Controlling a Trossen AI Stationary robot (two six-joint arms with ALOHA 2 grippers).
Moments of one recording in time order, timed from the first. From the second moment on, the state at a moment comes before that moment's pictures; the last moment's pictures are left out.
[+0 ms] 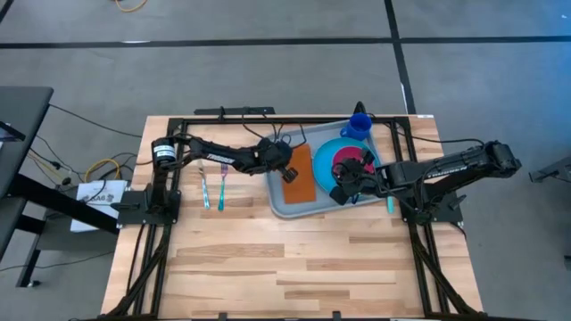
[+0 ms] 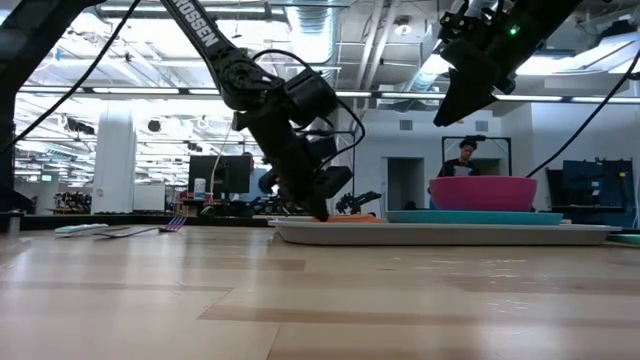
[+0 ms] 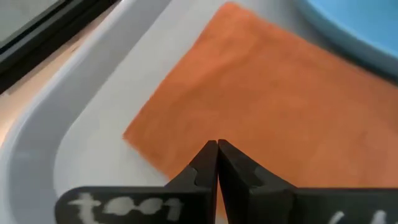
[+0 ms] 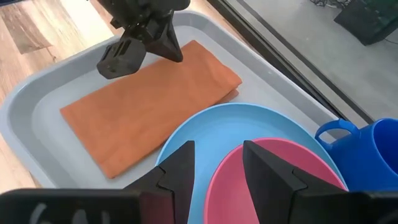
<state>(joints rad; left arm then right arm) 0.28 2.00 1.15 0.02 -0.36 -0.27 0.13 1.22 0.83 -0.58 0.65 0.42</state>
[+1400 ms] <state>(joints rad) 0.03 1.88 1.14 -0.27 -0.30 -0.32 0.14 1.22 0.83 -0.59 0.65 0.43</state>
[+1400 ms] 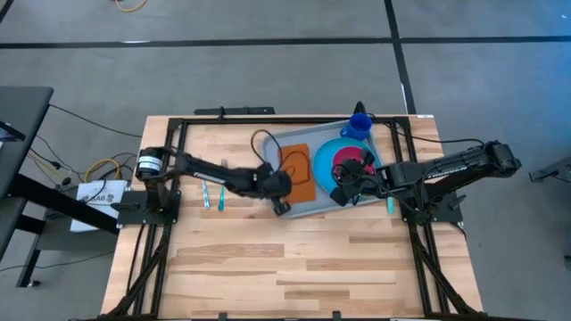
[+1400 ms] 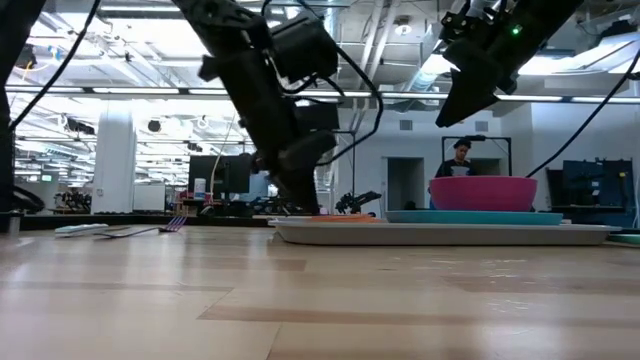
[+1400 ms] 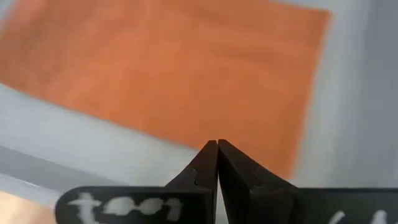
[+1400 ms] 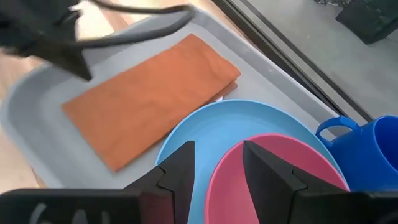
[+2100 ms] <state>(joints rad) -0.24 1.88 1.02 -0.41 -0.35 -0.51 0.16 1.22 0.83 -0.59 0.65 0.51</state>
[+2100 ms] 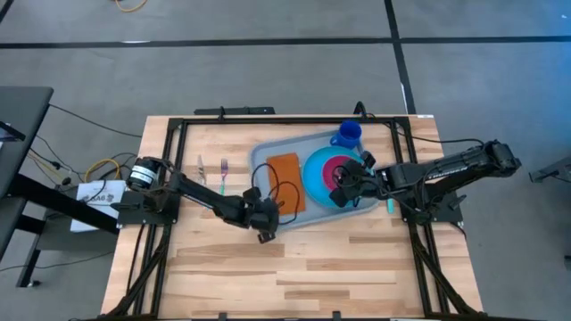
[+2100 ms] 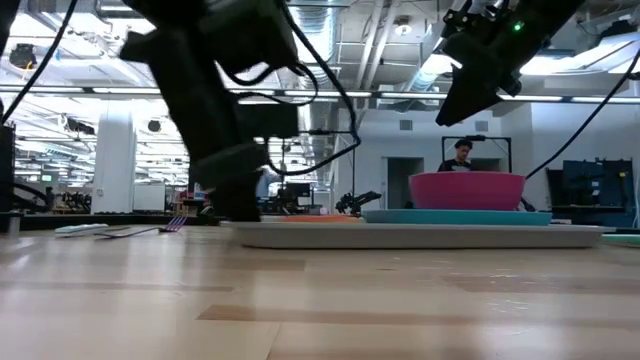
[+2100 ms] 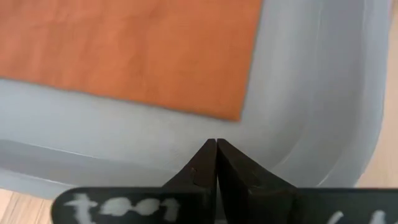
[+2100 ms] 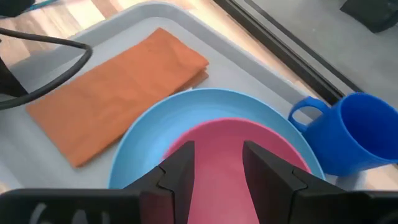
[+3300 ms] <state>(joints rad) -0.55 1.36 1.01 -0.96 -1.00 -0.83 0.47 1.34 0.85 -0.63 0.72 0.95</state>
